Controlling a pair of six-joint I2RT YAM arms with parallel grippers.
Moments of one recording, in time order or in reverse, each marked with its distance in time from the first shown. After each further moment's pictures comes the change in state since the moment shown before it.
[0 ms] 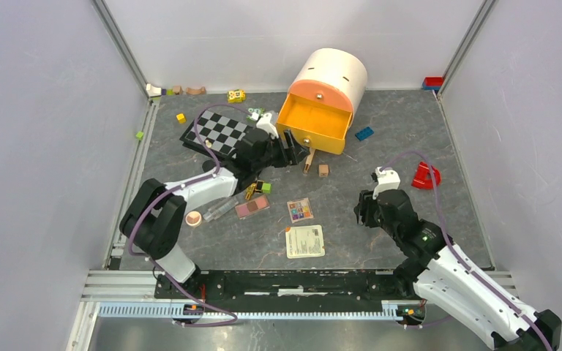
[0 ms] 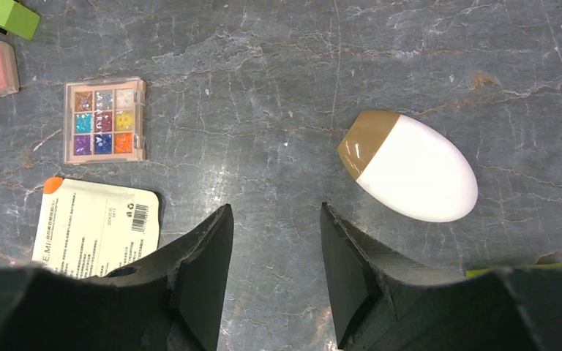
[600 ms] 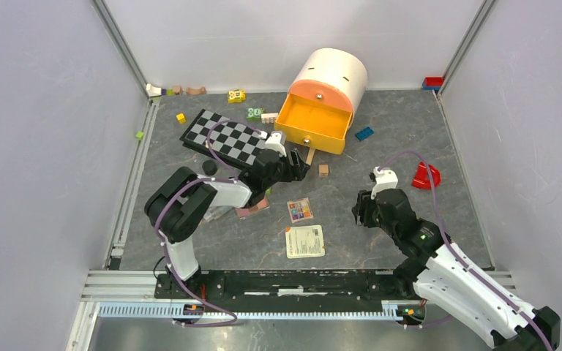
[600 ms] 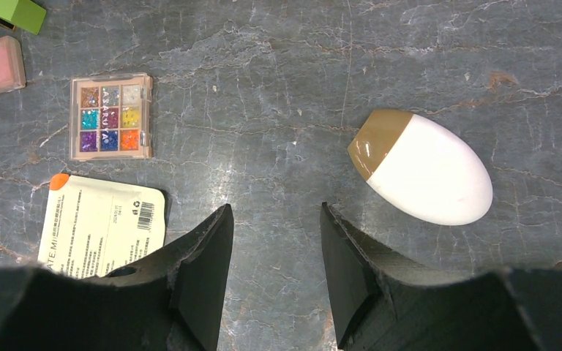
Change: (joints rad) left arm -0.069 0.166 -0.156 0.294 -0.168 0.103; right arm 0.000 0.023 -0.006 0.028 -0.026 0.006
